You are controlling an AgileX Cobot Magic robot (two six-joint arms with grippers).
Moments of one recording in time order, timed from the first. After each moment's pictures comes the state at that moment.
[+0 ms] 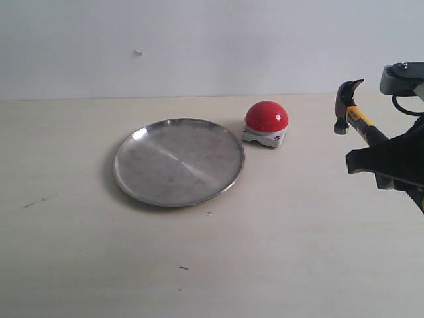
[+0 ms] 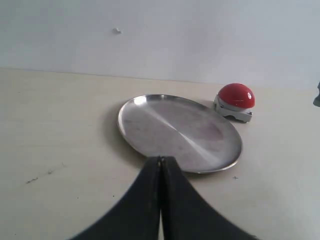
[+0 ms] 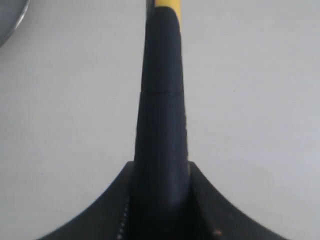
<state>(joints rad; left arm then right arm) -0.05 0.30 0.00 1.46 -0.32 -1.63 0.35 1.24 -0.76 -0.22 0.70 0.47</state>
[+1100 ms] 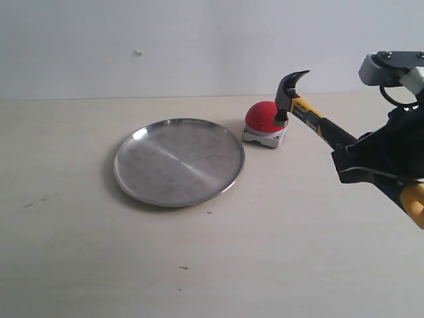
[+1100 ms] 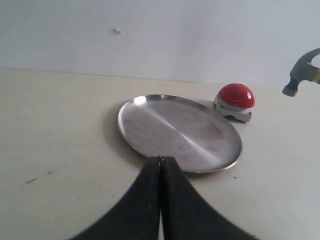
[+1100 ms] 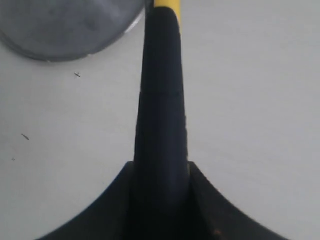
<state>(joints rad) -0.05 0.30 0.00 1.46 -0.32 -1.63 0.23 1.24 -0.77 0.37 0.65 -0.26</state>
